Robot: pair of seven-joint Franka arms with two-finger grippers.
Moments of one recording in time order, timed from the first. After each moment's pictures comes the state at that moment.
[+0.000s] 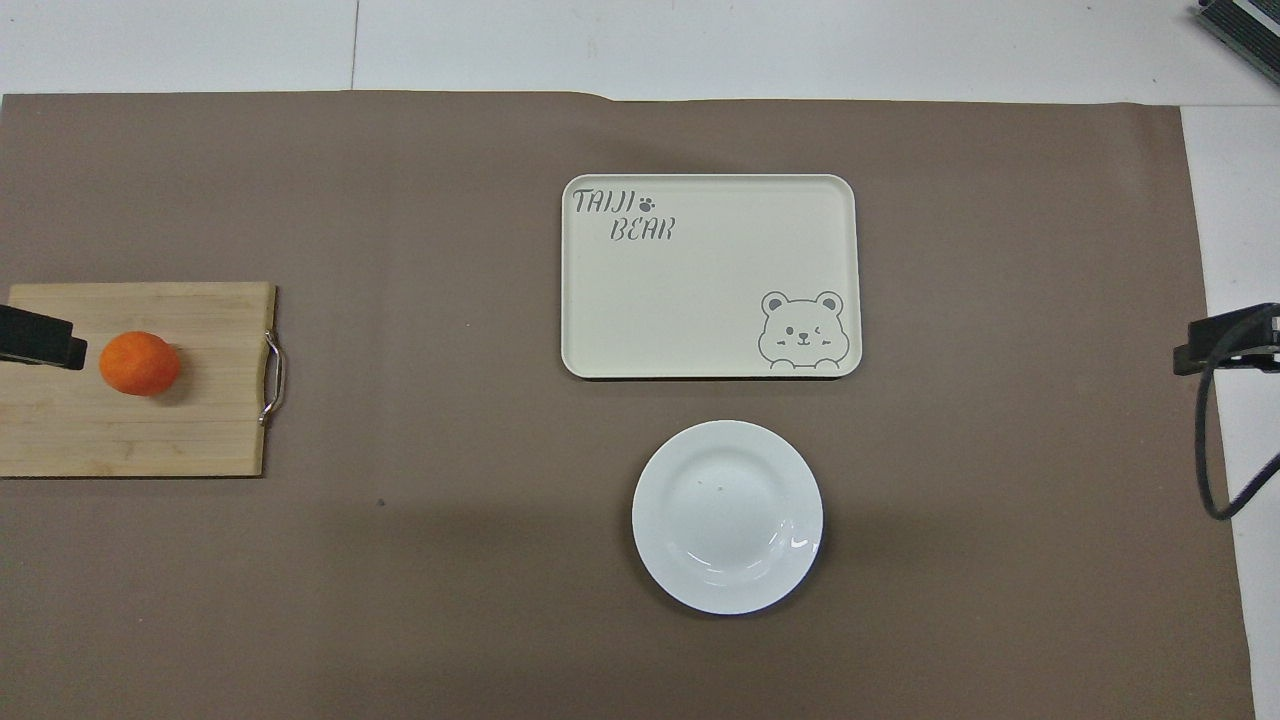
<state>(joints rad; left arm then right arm) -0.06 -0.04 0.02 -1.49 0.01 1.44 0.07 0.07 -0.05 -0.16 -1.57 -0.03 1.47 0.09</state>
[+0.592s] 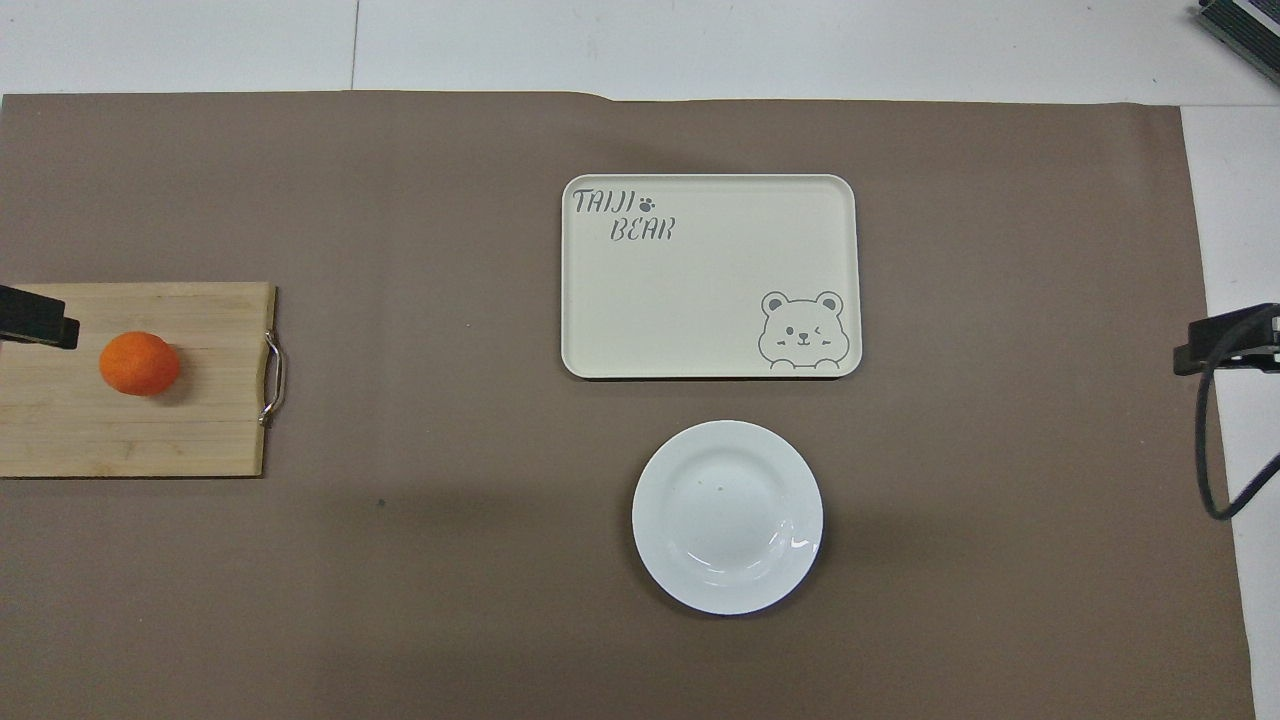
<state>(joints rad) -0.02 0.00 0.03 -1.49 0.01 1.50 0.08 0.07 -0.05 -0.16 -1.57 -0.03 1.47 0.09</state>
